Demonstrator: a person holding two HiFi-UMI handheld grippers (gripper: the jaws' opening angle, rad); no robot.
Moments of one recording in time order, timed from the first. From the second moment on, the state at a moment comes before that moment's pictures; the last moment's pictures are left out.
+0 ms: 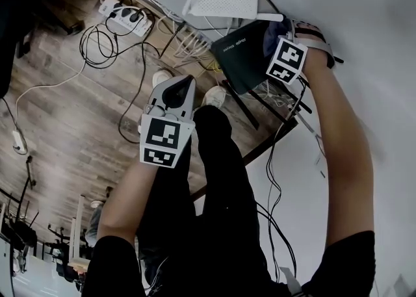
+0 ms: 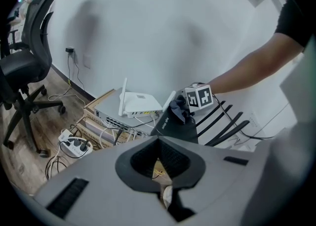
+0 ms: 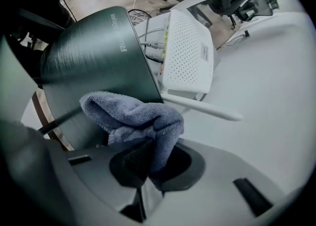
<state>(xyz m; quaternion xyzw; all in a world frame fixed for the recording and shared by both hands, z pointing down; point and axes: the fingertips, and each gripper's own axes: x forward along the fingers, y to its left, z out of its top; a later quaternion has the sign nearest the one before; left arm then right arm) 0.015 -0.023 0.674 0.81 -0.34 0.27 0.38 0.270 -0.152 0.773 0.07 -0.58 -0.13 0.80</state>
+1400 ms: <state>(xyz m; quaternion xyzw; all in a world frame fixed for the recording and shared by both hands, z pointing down) 0.008 -0.021 0.670 0.82 -0.35 0.26 0.38 0.144 -0.018 0.756 -0.15 -0.73 -0.09 0.67</state>
